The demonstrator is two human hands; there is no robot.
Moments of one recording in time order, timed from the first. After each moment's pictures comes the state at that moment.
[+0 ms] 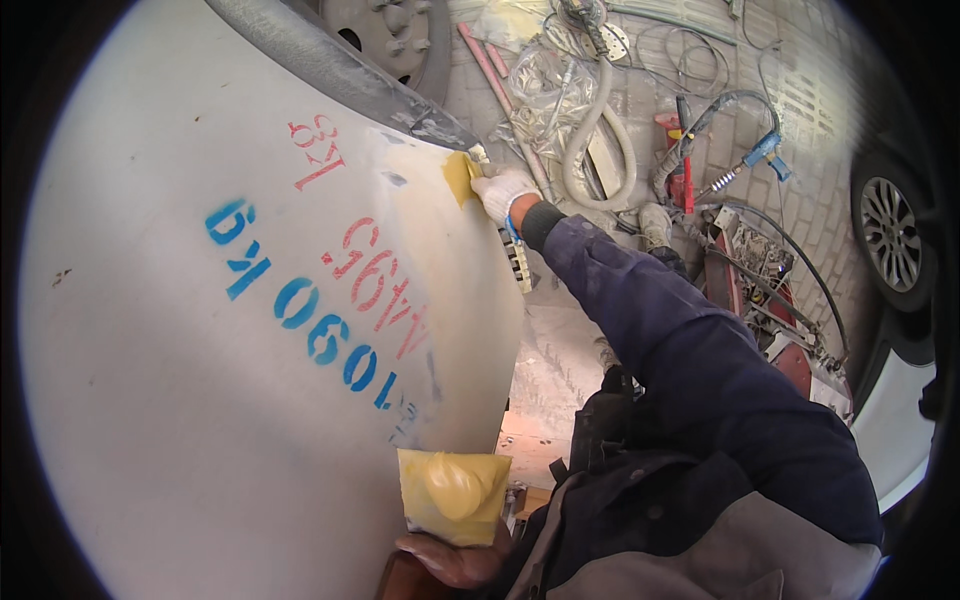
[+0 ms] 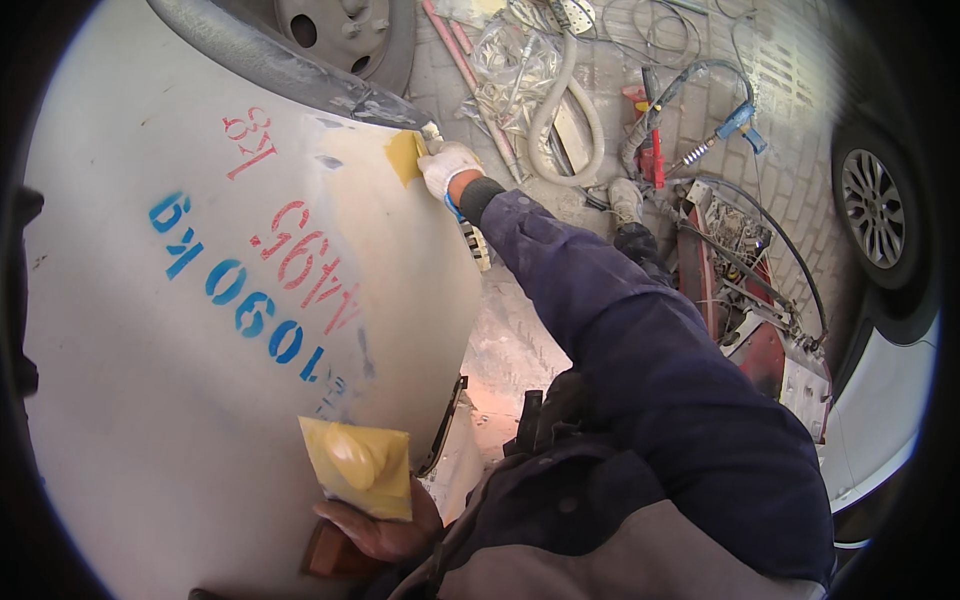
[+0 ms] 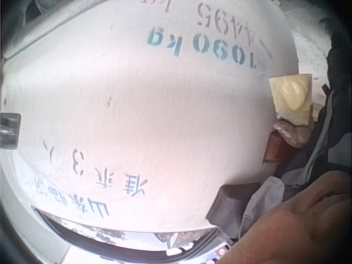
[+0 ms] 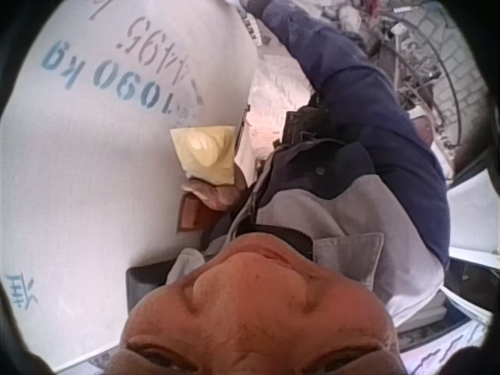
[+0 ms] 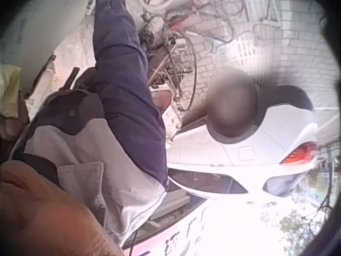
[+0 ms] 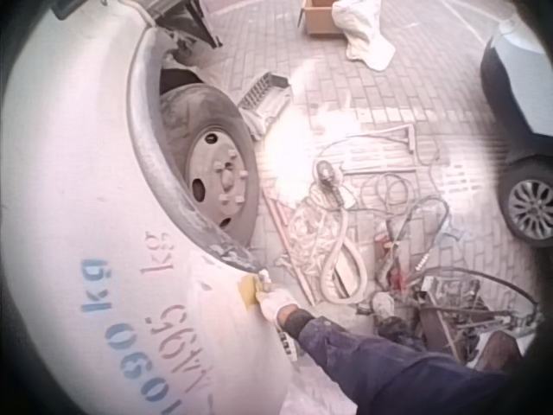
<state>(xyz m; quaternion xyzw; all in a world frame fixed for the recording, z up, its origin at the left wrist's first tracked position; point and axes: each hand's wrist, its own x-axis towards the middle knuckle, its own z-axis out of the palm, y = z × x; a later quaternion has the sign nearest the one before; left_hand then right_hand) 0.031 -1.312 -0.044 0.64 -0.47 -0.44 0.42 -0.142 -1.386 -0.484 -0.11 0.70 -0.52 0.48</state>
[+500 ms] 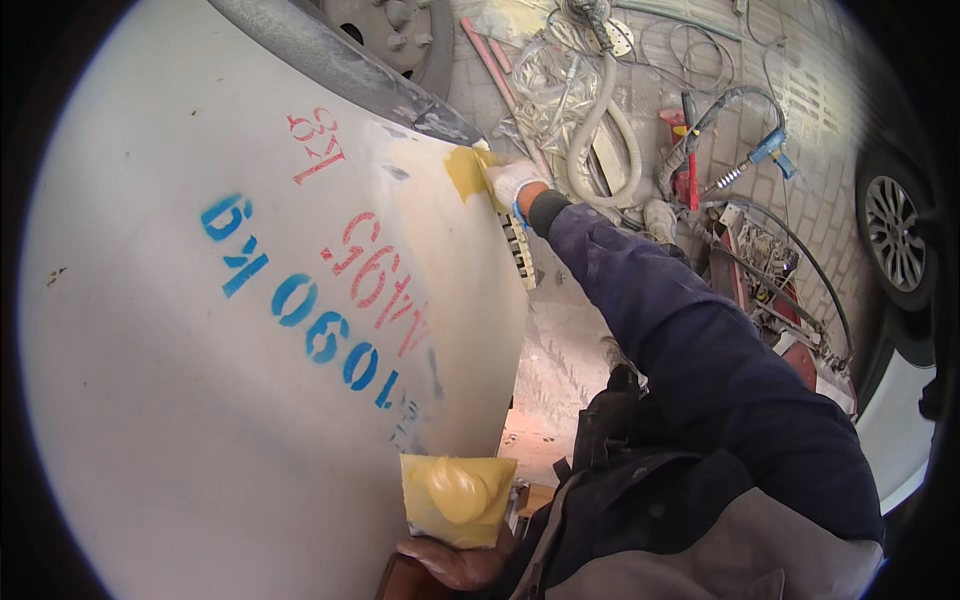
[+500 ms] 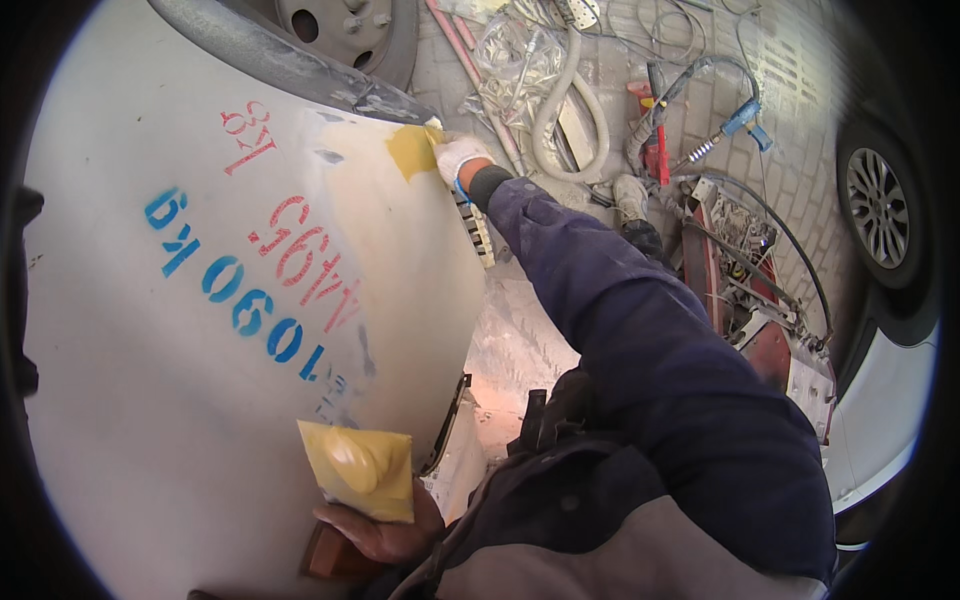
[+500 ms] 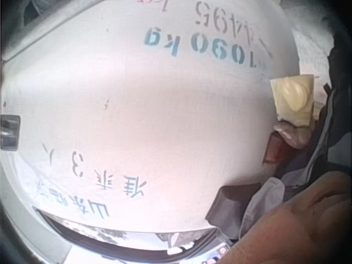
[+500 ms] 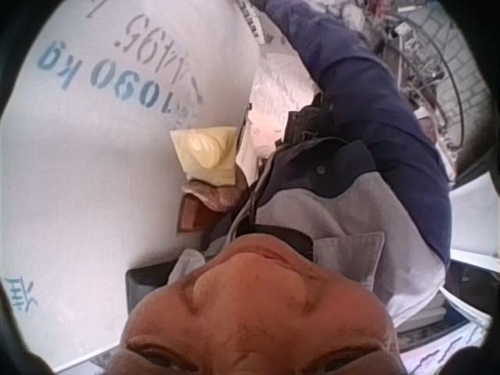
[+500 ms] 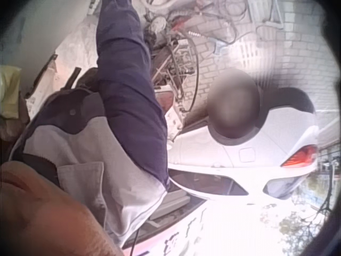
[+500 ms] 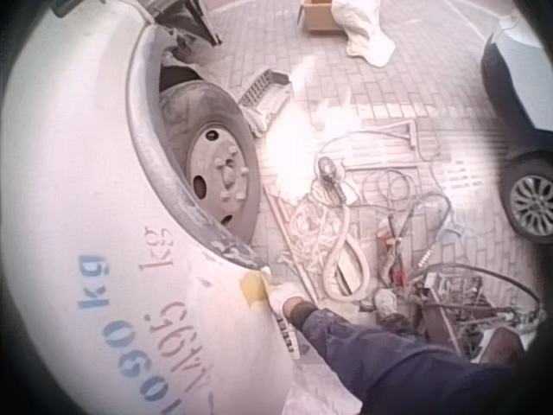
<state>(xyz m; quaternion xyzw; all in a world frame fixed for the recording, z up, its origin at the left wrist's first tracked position) 0.044 -1.314 -0.037 0.47 -0.87 -0.13 0.12 -0.132 -1.394 -0.529 -0.04 0.76 -0.47 0.45</state>
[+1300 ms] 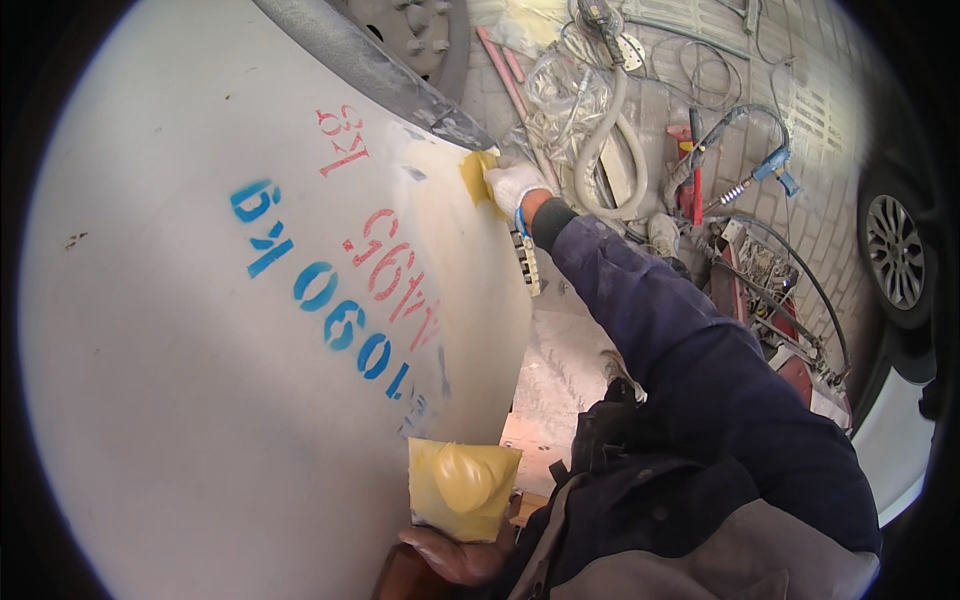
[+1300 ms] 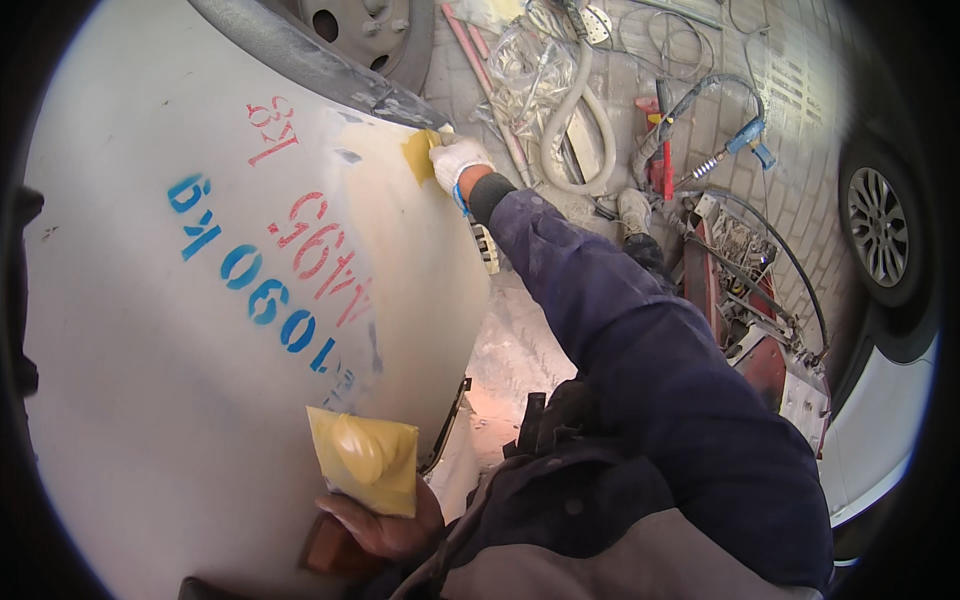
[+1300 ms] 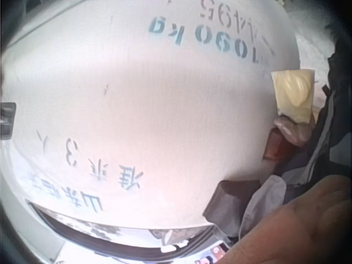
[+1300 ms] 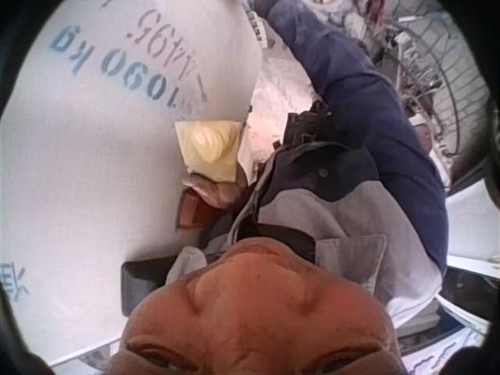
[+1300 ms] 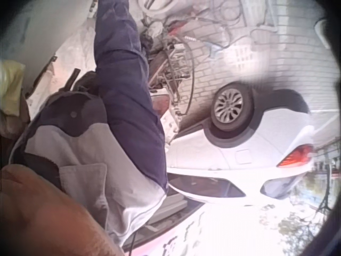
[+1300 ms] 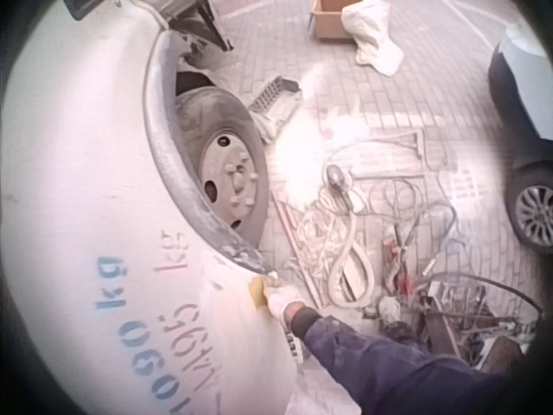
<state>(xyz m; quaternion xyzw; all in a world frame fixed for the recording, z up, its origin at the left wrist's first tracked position) 0.054 -1.319 -0.034 0.34 -0.93 -0.12 0.08 -0.154 -1.400 -0.462 0.10 0.59 -0.61 0.52</state>
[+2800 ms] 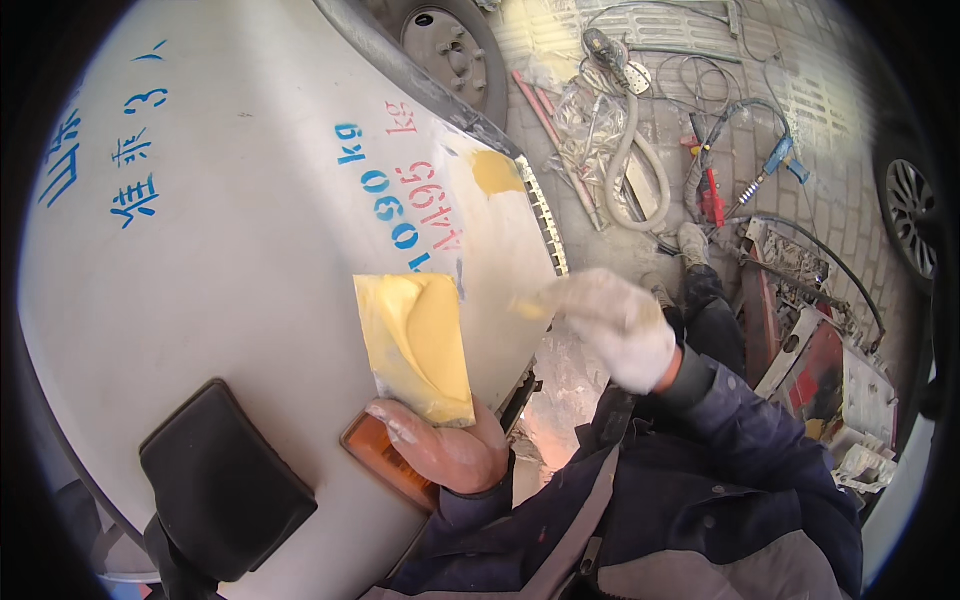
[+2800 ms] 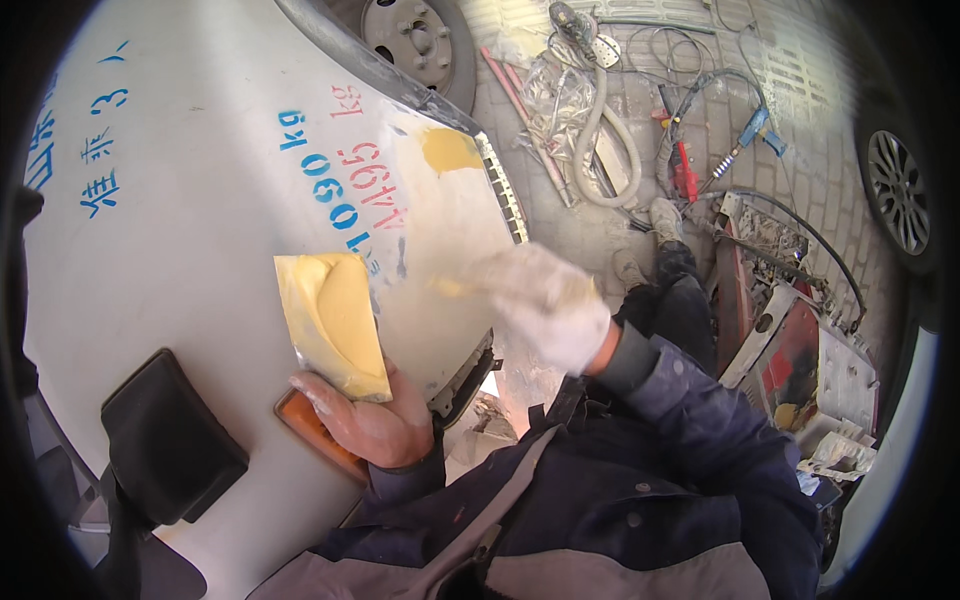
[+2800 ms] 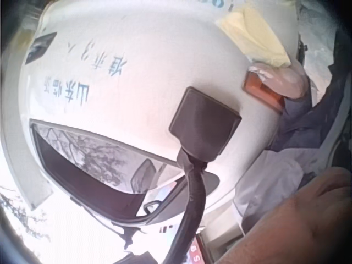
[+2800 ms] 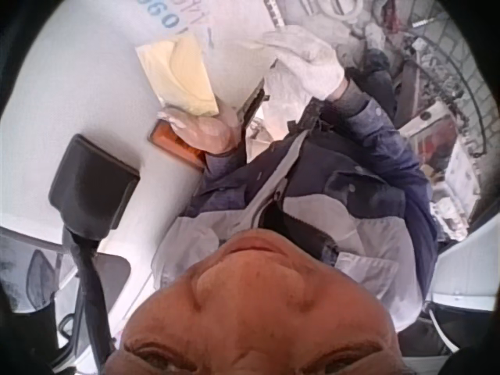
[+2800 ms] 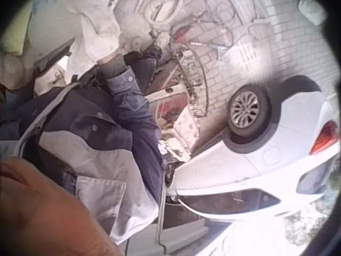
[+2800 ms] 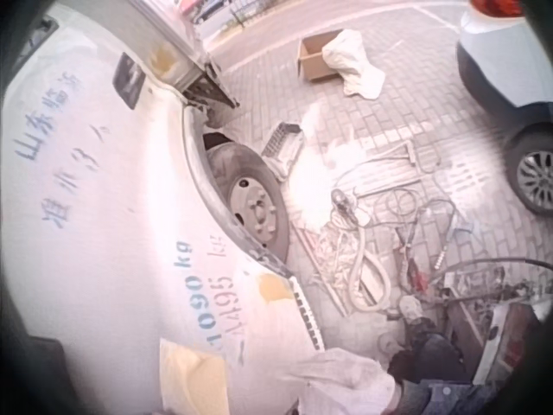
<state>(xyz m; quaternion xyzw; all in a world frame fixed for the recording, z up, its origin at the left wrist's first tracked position) 0.026 -1.294 -0.015 0.43 -0.85 -0.22 0.21 -0.098 -1.160 -0.152 -0.24 0.58 -0.71 0.32</state>
